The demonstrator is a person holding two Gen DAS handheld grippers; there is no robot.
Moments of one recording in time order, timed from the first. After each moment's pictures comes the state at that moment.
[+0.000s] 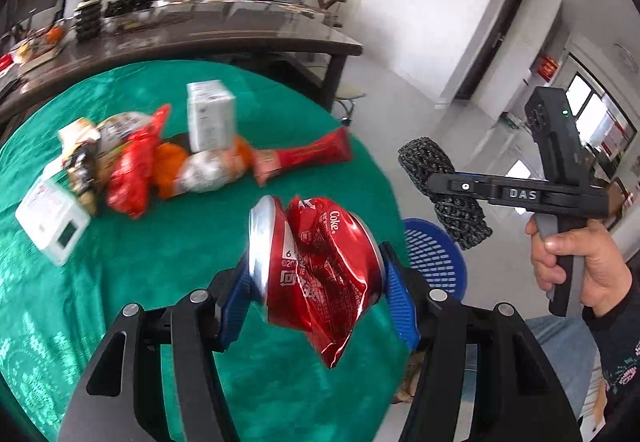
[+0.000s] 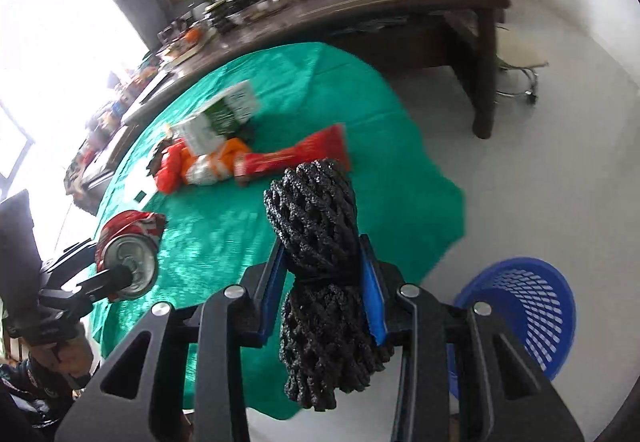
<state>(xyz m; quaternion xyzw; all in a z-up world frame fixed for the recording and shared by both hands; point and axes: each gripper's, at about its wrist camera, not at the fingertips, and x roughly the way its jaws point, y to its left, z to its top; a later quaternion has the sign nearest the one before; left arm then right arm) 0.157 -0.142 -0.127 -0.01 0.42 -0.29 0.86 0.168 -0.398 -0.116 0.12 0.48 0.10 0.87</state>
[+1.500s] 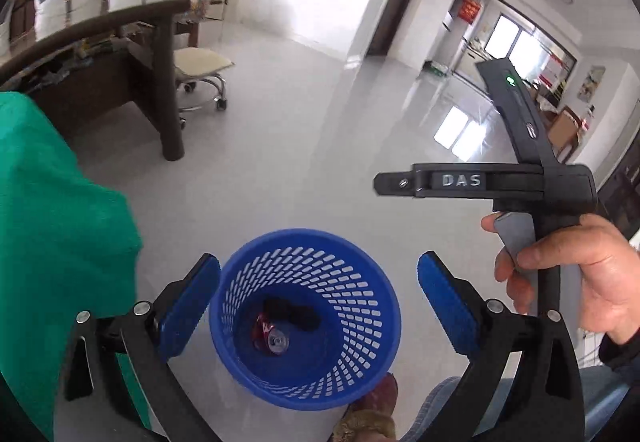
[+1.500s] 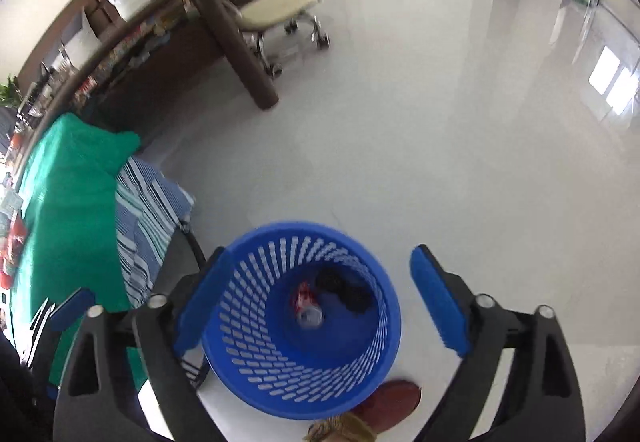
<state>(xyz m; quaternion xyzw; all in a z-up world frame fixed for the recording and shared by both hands) 0.170 -0.446 -0.233 0.04 0.41 -0.41 0.81 0.130 -0.626 -0.209 0.20 0.46 -0.14 0.85</state>
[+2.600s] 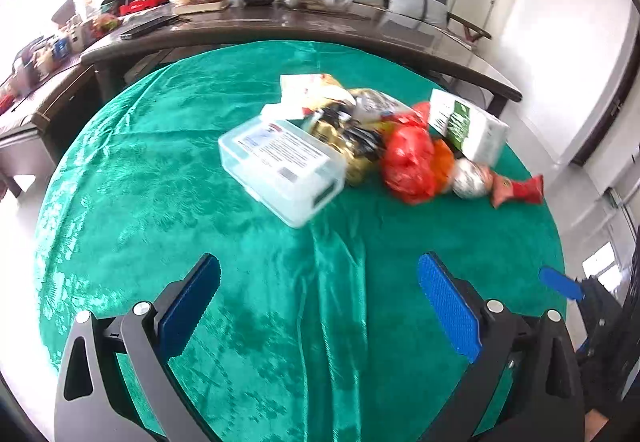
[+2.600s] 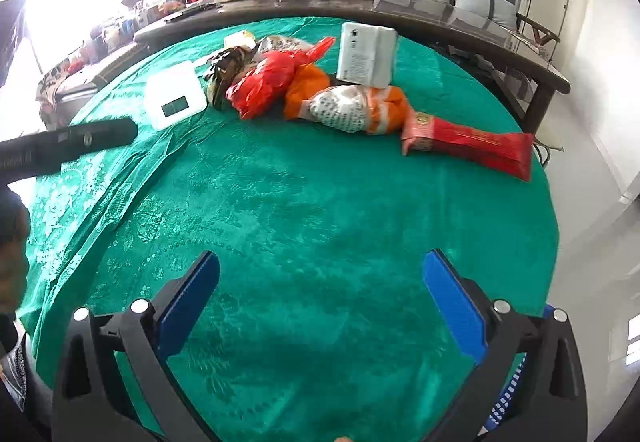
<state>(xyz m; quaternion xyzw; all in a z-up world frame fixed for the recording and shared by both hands) 0.188 0.039 -0.151 -0.08 0.43 -0.03 0.90 0.170 -0.143 -0.165 -0.08 0.43 0.13 0.89</state>
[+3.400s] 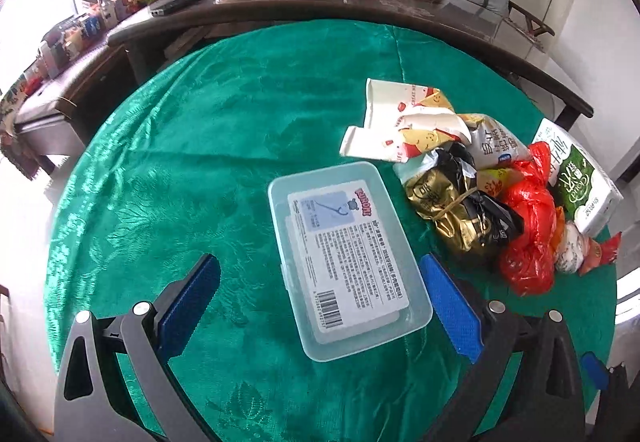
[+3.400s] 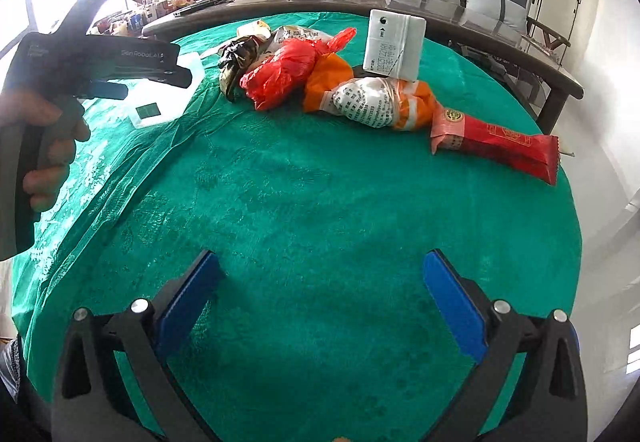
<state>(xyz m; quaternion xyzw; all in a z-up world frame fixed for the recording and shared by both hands) 0.274 0.070 -0.181 -0.07 0.48 0.05 0.87 0.168 -0.145 -0.175 -0.07 0.43 0.15 0.89</state>
